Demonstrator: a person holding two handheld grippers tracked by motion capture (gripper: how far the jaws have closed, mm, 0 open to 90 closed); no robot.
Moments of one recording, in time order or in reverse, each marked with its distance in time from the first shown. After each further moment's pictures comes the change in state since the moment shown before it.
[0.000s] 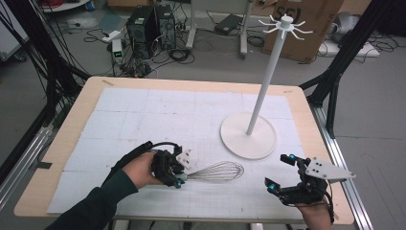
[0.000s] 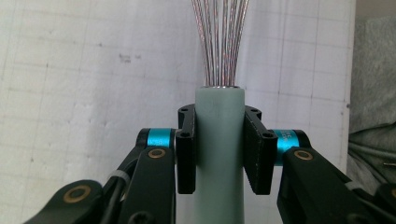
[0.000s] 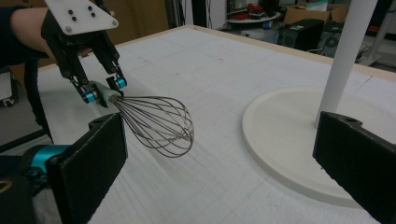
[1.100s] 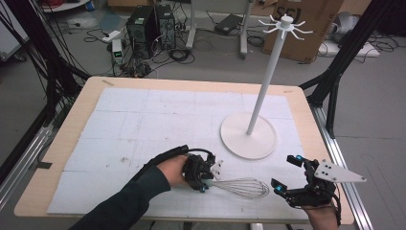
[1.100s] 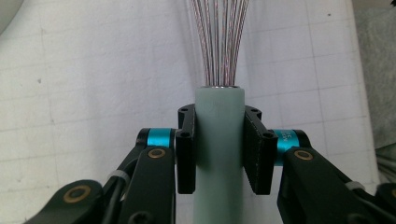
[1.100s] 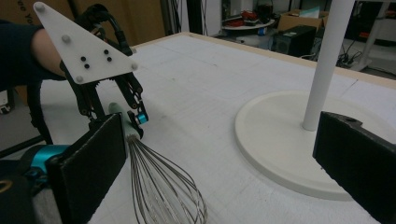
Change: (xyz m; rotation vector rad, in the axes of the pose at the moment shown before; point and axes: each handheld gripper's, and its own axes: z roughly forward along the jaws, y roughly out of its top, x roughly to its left) left arm -0.006 0.062 0.047 0.043 -0.047 0.246; right arm -0.002 0.000 -0.015 -0.029 -0.020 0.008
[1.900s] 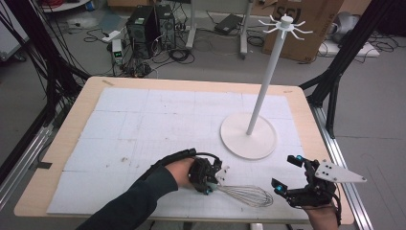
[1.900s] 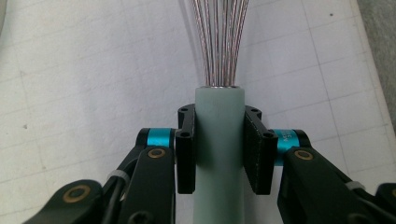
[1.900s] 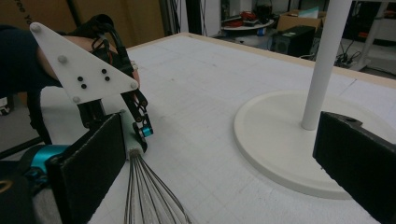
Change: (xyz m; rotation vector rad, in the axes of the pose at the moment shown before) left arm 0.001 0.010 0.014 0.001 -0.018 0.119; right arm -0.001 -0.001 -0.001 0.000 -0.001 0.001
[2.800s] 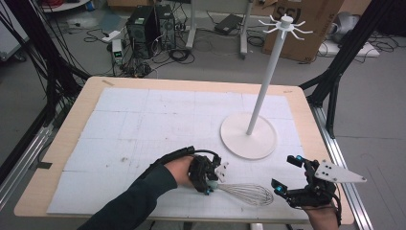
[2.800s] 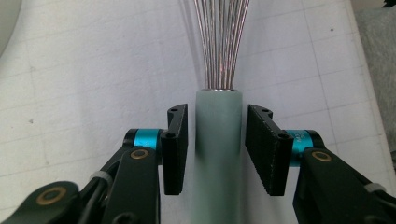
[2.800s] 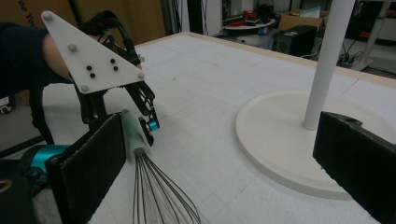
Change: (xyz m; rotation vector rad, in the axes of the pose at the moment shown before) left arm 0.004 -0.003 -0.007 -0.044 -0.013 -0.067; right arm 0.001 0.001 0.000 0.001 0.007 -0.003
